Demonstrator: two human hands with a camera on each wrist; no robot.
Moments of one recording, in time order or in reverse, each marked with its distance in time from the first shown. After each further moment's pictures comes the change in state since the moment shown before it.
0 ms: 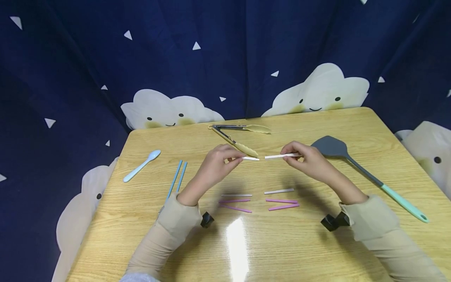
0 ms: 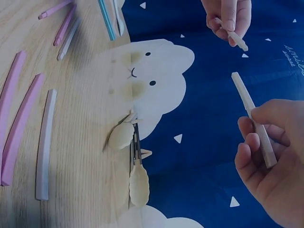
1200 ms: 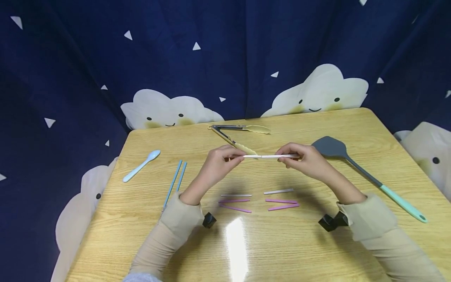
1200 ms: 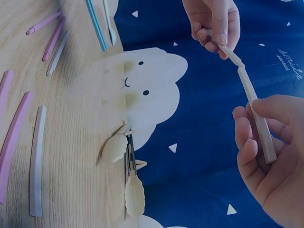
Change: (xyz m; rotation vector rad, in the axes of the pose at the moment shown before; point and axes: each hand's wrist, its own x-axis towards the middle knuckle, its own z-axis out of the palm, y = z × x) left_hand 0.002 -0.001 0.007 -0.160 0.024 -0.108; right_hand 0.002 -0.019 -0.004 0.222 -0.048 0.059
